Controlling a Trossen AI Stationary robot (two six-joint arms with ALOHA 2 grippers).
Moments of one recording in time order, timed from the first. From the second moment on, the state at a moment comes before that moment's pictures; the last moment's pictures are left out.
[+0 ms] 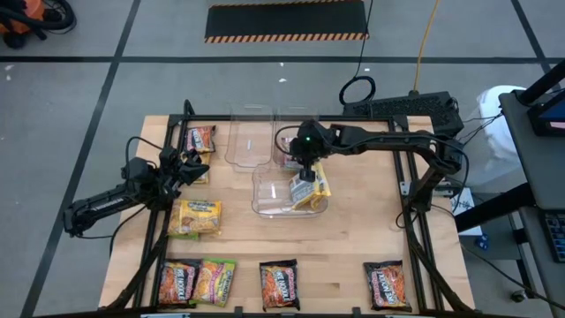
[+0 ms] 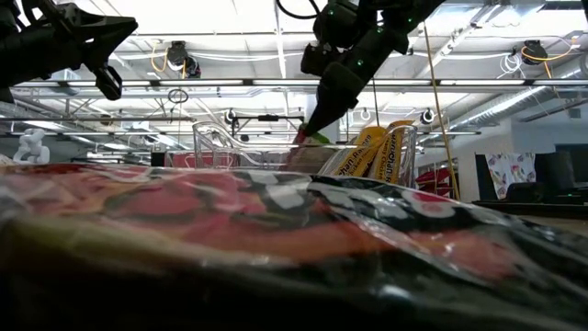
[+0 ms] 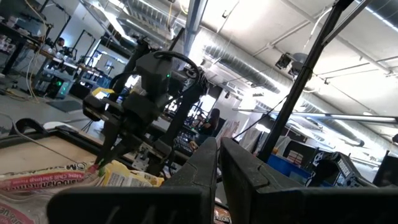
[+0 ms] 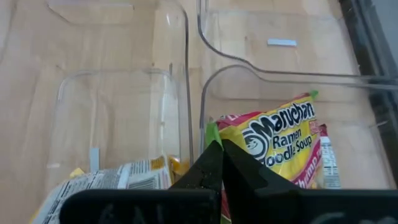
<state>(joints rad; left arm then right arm) 0.40 0.01 0.01 0.40 0.38 -0.66 -0.30 1.69 1.25 -0.43 -0.11 -0.24</state>
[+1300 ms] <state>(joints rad) 0.40 0.01 0.01 0.40 0.38 -0.66 -0.33 1.77 1.25 -0.34 -0.19 -0.33</state>
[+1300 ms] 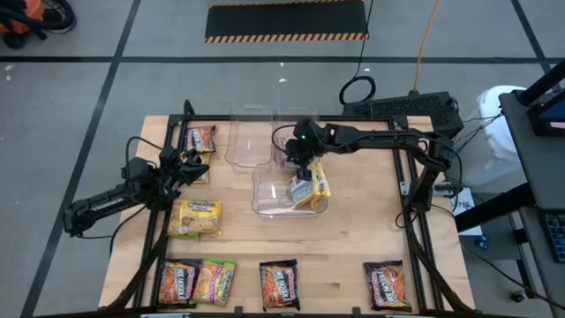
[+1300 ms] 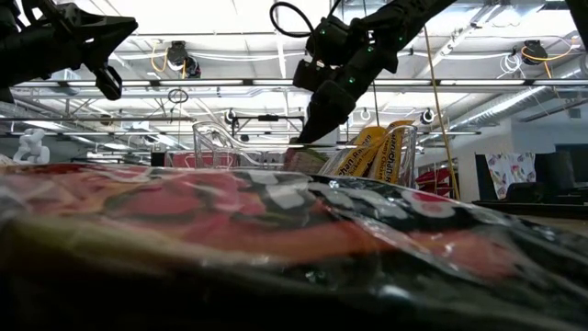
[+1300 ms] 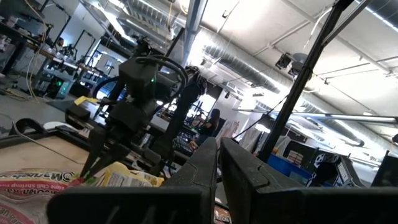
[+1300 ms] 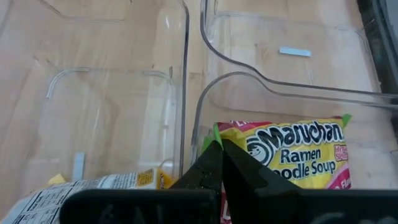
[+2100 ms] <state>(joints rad) 0.40 0.01 0.01 0.40 0.38 -0.66 -0.33 1.76 1.25 -0.32 -0.15 -0.38</state>
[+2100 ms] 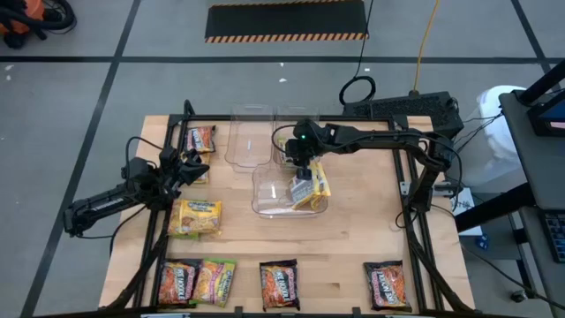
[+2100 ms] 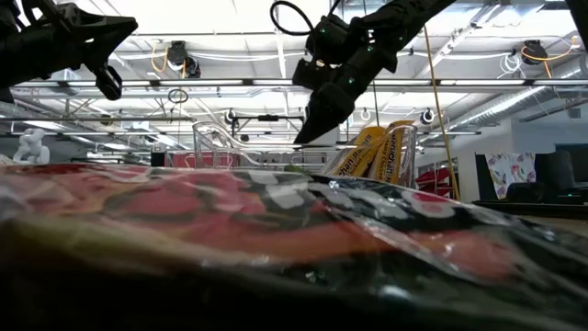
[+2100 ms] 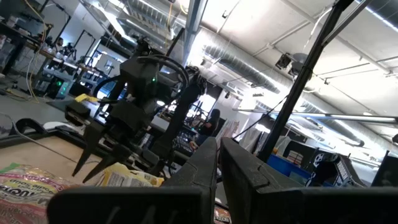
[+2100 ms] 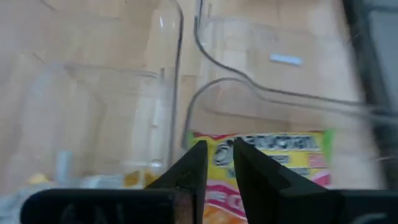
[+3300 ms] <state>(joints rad) 0.40 0.01 0.01 0.48 0.67 -0.75 -0.10 1.24 1.25 -0.49 0.05 0.04</state>
